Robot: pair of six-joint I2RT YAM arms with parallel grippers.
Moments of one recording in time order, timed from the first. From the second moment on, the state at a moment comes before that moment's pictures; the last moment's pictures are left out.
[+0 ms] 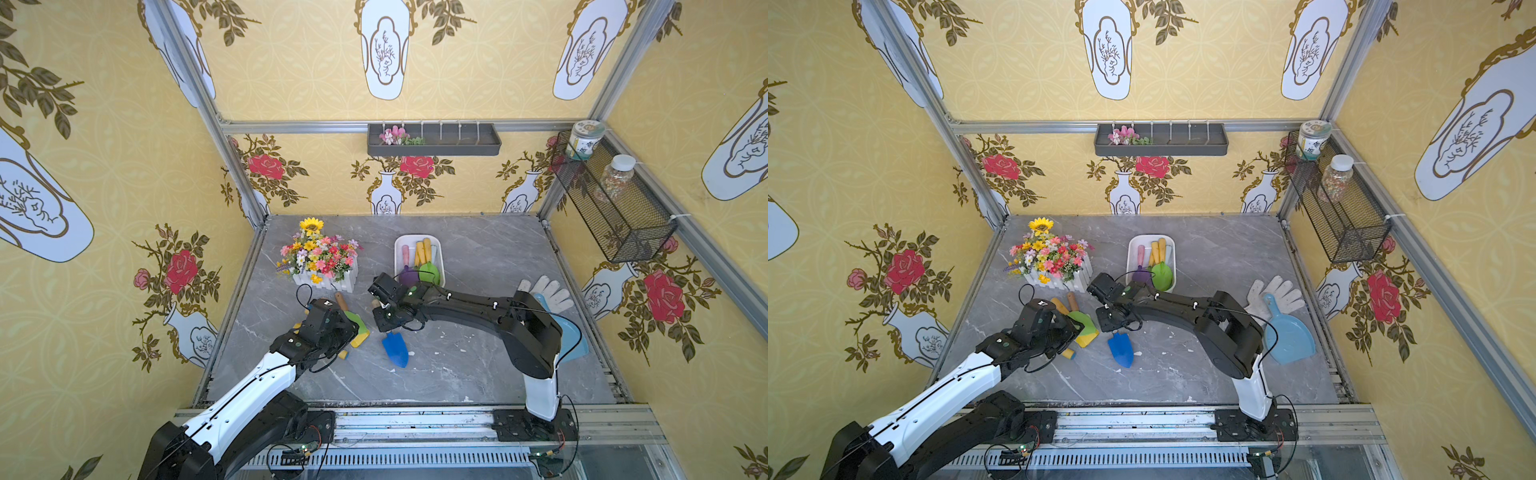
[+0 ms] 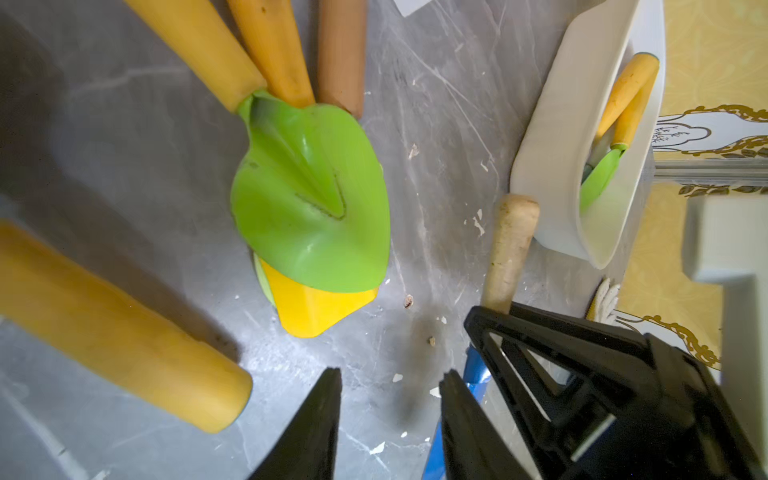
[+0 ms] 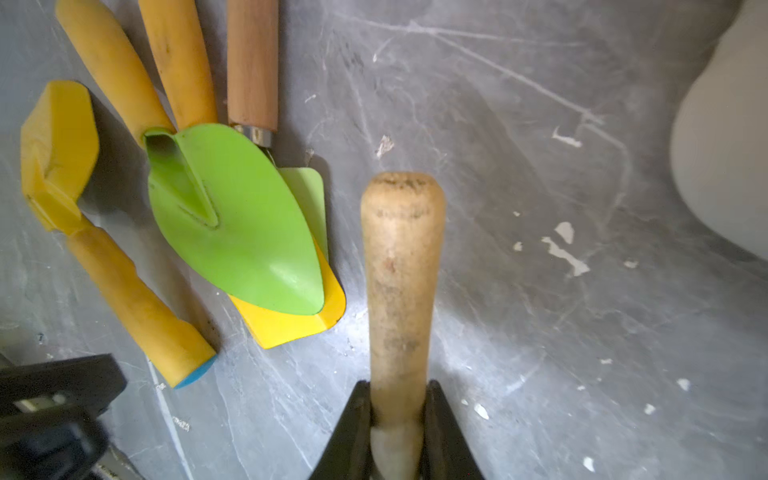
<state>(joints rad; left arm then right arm) -0.51 0.91 0.49 -0.45 0.09 -1.16 0.95 1.95 1.45 -0.62 -0.02 0.53</state>
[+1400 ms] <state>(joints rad) -0.61 1.05 0.53 -0.29 0.16 -1.14 0.49 2.20 2.02 -0.79 0.08 0.44</state>
